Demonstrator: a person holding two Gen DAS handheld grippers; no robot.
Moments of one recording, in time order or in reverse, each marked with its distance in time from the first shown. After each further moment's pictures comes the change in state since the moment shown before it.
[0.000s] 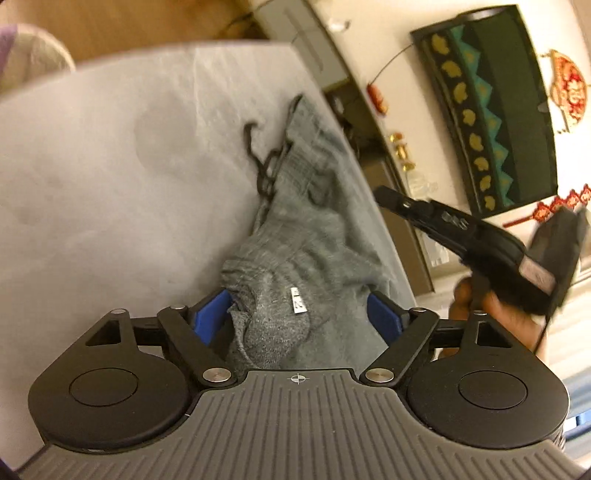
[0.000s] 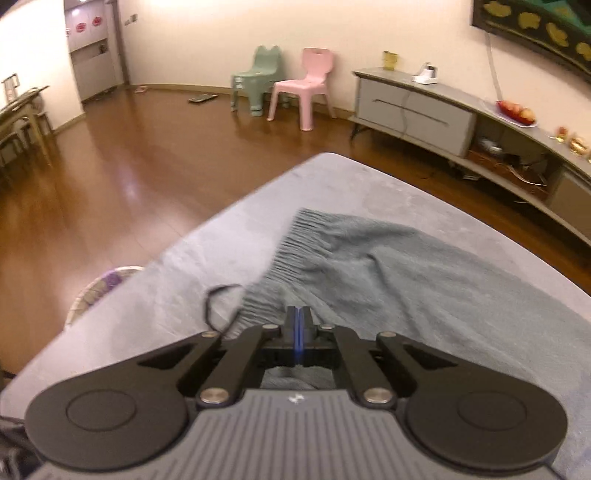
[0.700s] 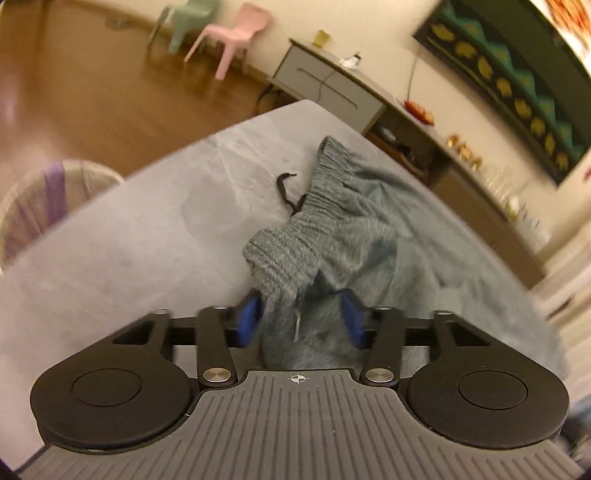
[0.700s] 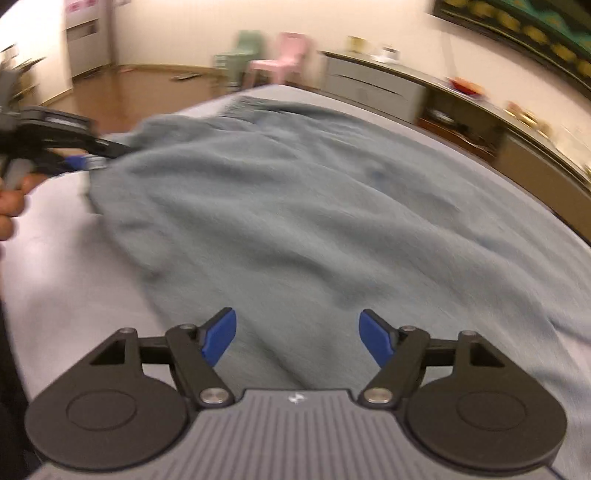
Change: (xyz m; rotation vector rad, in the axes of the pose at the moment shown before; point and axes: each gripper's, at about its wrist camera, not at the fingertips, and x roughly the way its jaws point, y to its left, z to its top) left arm -0.007 -0.051 -0.024 0.288 -0.251 0.341; right arm -0.142 -0.059 -0.216 0.002 0.046 -0.129
